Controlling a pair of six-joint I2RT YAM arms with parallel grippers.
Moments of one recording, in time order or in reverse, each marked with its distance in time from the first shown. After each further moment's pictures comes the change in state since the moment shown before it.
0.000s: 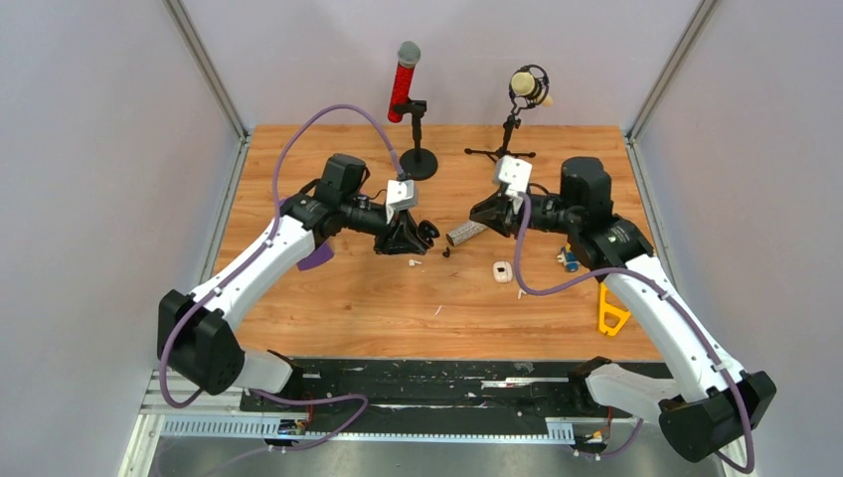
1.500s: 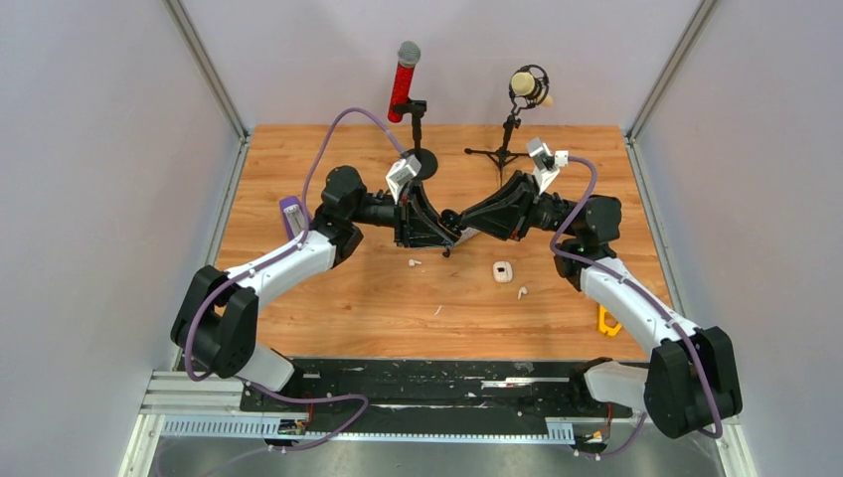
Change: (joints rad) left arm -0.068 0.124 -0.217 1.212 0.194 -1.078; right arm -0.126 0.082 -0.399 1.461 -0.391 1.466
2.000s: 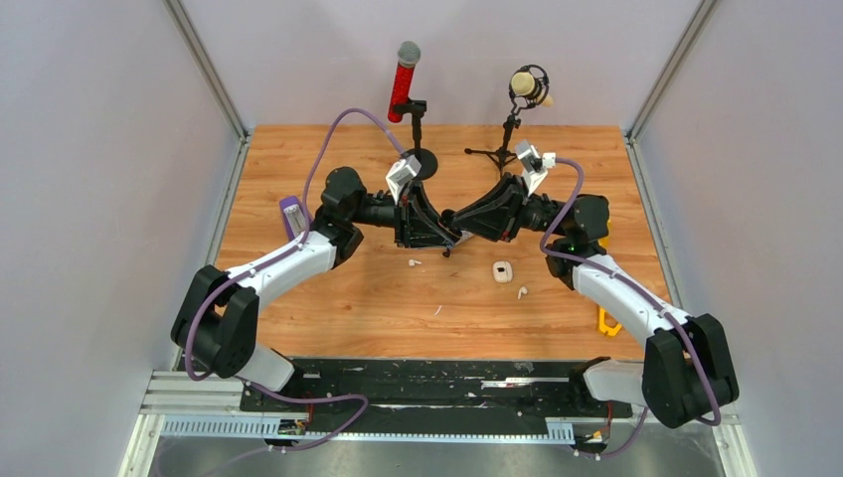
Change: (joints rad) left arm -0.005 0.001 -0.006 0.032 -0.006 -0.019; right arm 0.051 0.056 0.000 0.025 0.024 -0.026
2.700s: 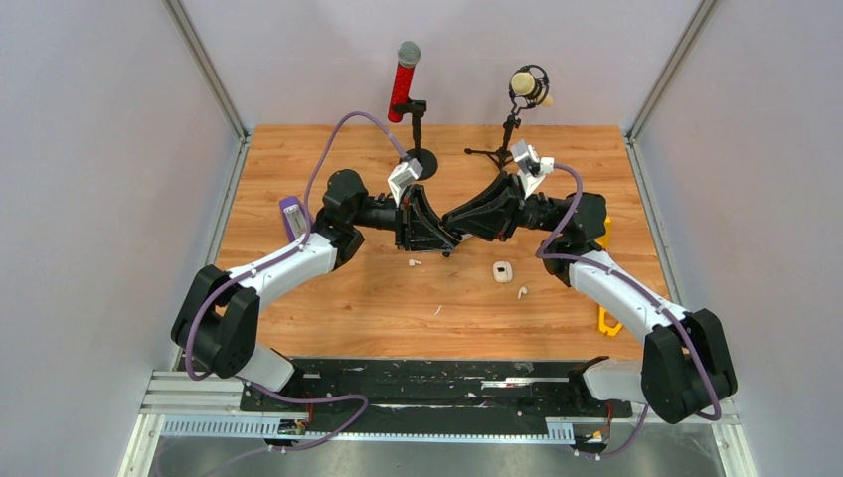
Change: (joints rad) left arm -0.007 0.000 -0.016 0.001 0.003 -0.014; right arm 0.029 0.024 0.029 0.051 -0.014 -0.096
